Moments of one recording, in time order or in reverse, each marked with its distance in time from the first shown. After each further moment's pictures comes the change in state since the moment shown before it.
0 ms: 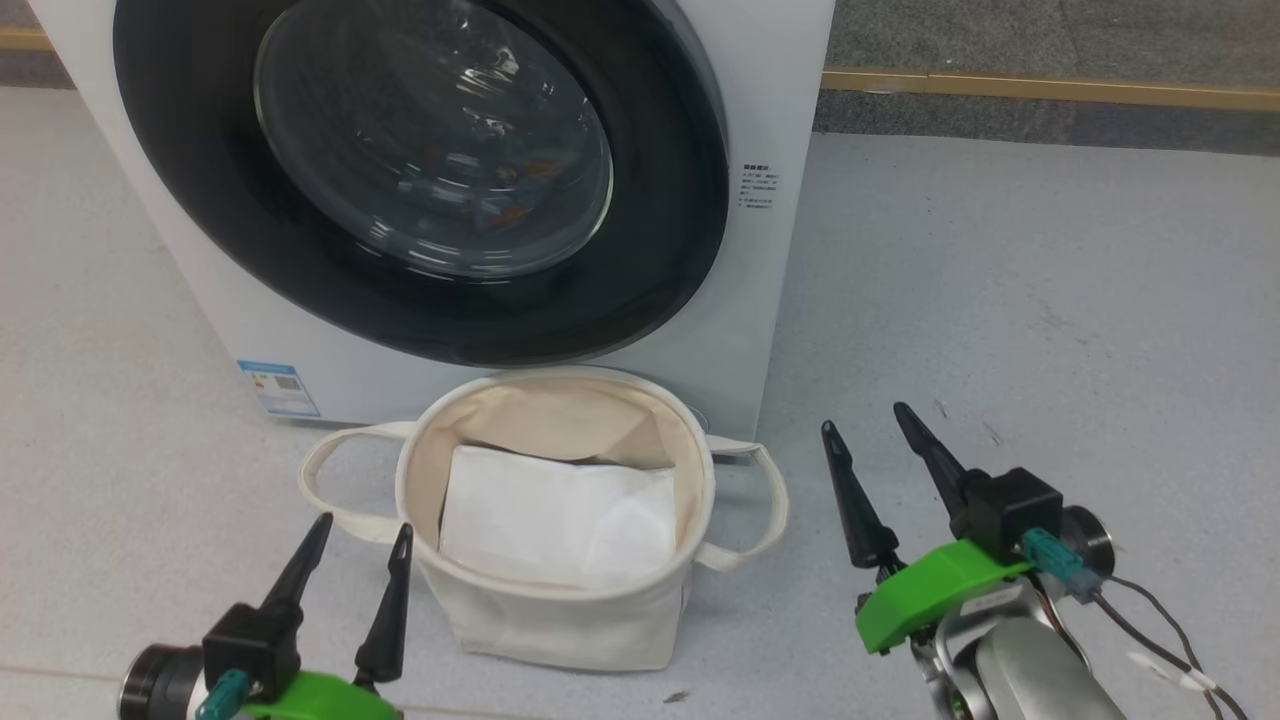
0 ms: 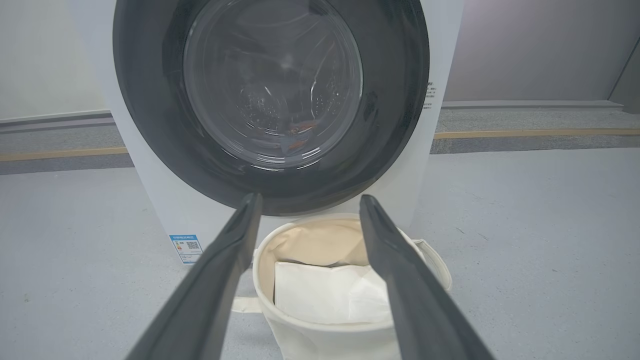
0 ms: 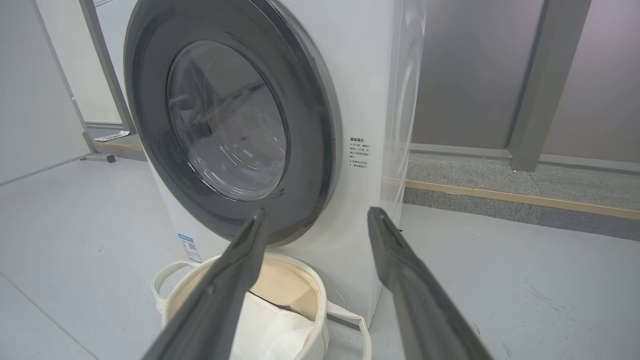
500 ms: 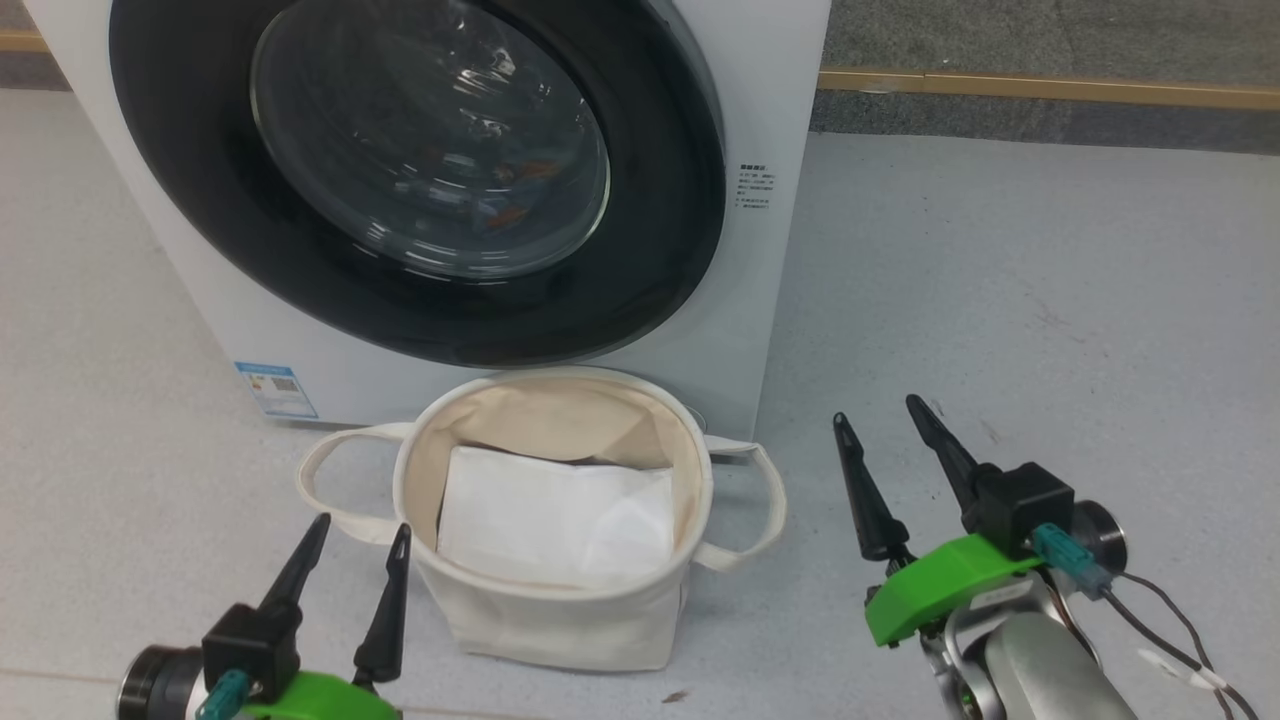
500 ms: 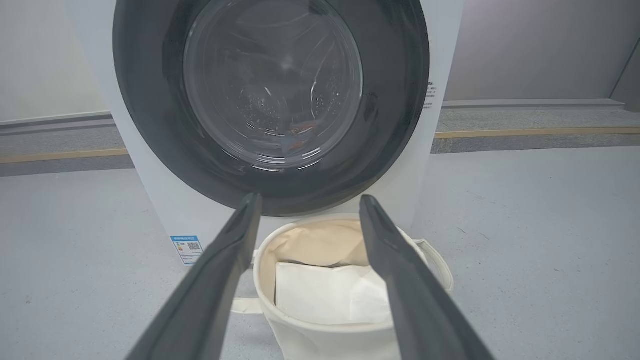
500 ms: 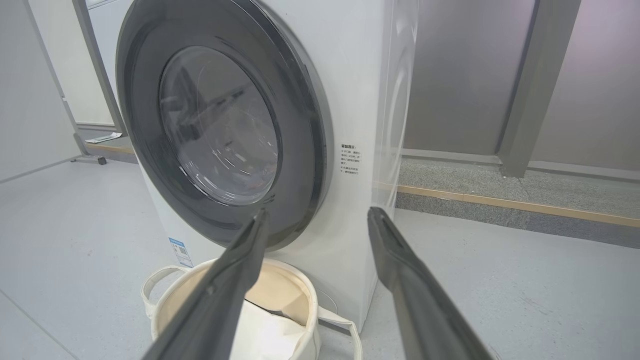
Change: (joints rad) left arm -0.002 0.003 -0.003 -0.001 0.002 0.008 0.000; right arm -0.006 -0.001 -0.019 -0.006 -0.018 0.000 0.000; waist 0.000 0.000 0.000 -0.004
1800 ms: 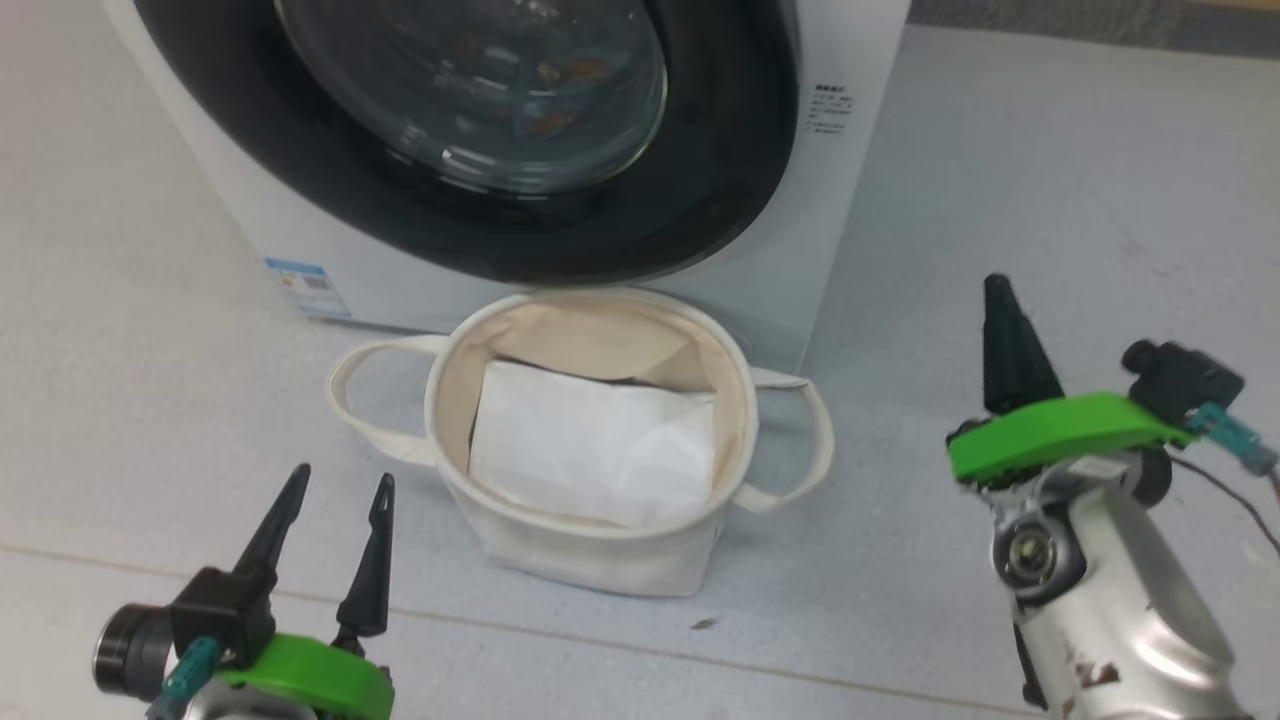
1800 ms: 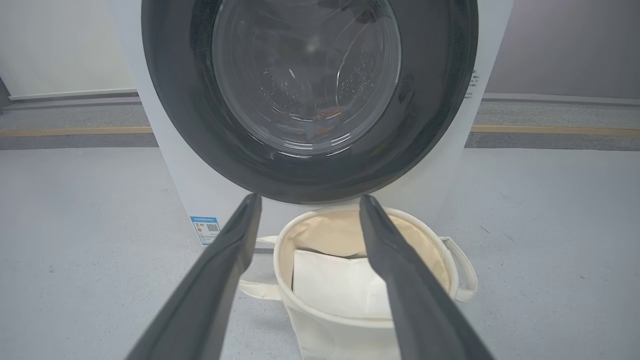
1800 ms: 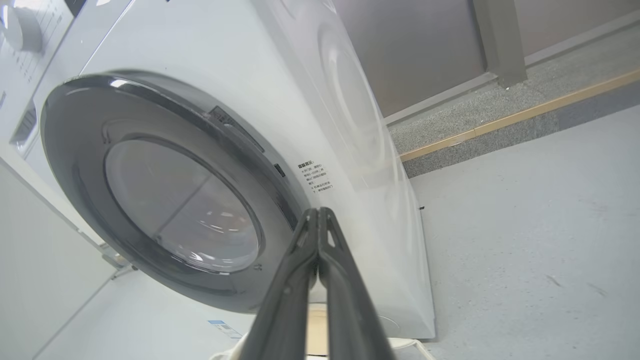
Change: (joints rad) left arm -0.033 0.027 0.014 -0.062 -0.028 0.019 0.000; right arm -0.201 -0.017 -0.110 0.137 0.440 0.000 -0.022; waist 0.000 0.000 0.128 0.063
